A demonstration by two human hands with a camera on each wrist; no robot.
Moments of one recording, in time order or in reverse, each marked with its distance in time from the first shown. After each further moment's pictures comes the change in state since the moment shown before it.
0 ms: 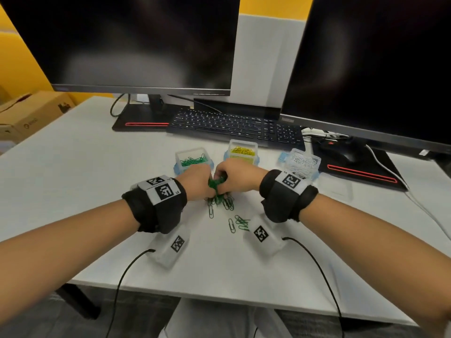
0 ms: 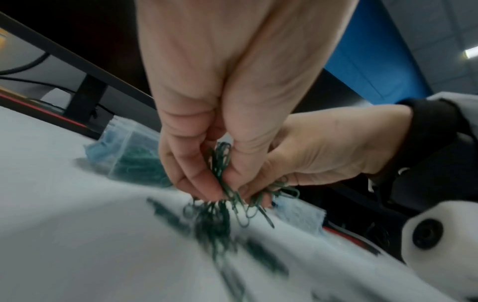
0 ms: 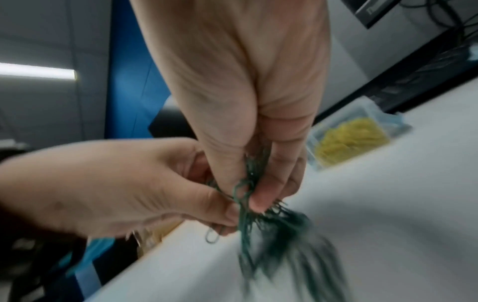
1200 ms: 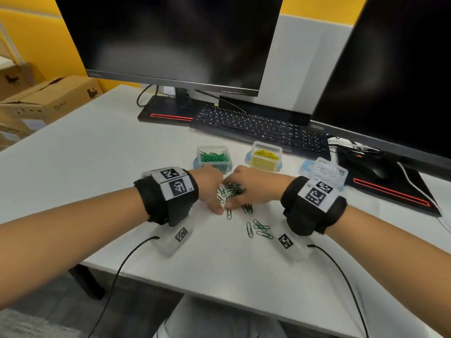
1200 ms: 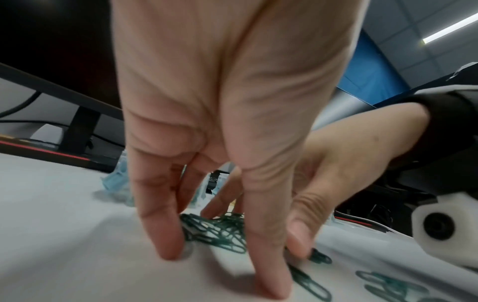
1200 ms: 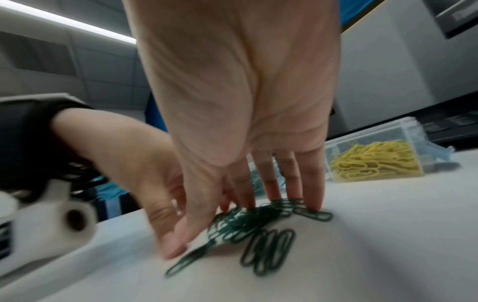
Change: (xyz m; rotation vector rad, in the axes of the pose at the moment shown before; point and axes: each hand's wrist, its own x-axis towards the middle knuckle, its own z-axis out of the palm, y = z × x) left_hand -0.008 -0.015 -0.014 0.303 -0.240 -0.041; right_hand 0.005 -0.004 0.005 -0.311 -0.195 -0.113
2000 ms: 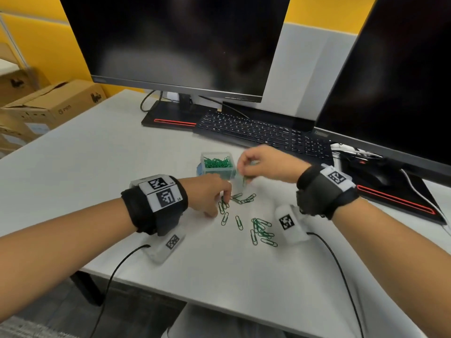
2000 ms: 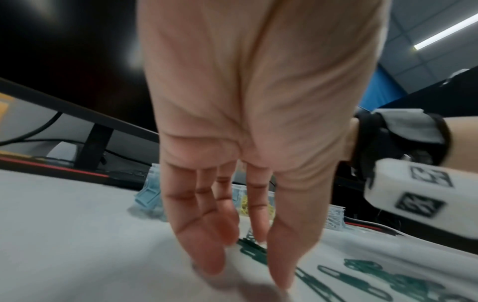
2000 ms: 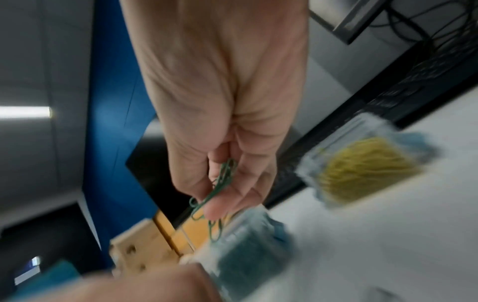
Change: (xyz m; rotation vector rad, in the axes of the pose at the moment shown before) left_hand -0.009 -0.021 0.005 -0.145 0.061 0.234; right_hand 0.001 0.028 -0.033 0.643 0.246 -0.078
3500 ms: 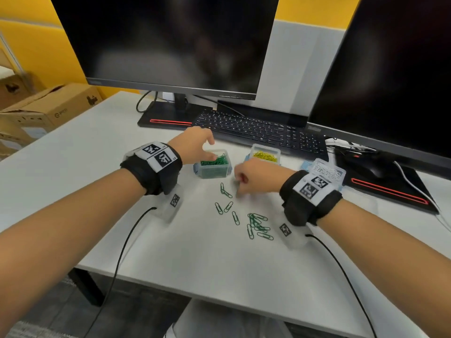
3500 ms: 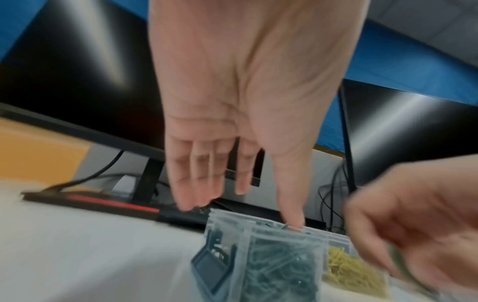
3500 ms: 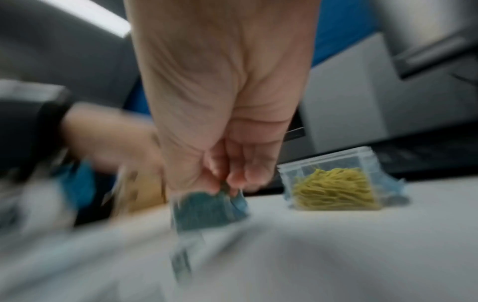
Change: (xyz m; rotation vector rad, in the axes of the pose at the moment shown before) left_hand 0.036 -0.040 -0.048 0.021 0.407 -0.174; right_hand -0.003 0.001 0.026 -0.591 -0.070 0.046
